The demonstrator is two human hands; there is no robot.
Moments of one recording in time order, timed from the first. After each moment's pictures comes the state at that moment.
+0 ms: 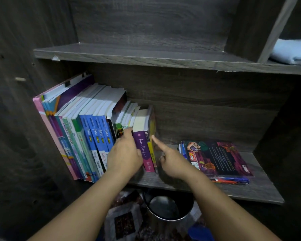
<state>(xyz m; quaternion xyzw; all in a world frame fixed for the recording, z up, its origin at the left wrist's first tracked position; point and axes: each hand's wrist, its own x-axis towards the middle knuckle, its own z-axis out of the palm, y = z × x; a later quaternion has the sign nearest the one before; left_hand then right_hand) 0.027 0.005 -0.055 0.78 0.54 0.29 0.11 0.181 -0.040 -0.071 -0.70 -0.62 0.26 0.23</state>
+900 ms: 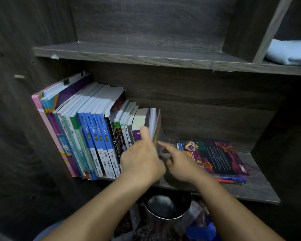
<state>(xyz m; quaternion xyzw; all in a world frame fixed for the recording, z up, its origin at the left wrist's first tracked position) 0.061 -0.048 -0.017 0.79 0.59 0.15 0.09 0.207 -0.057 -0.080 -0.70 -0.64 0.21 0.24</state>
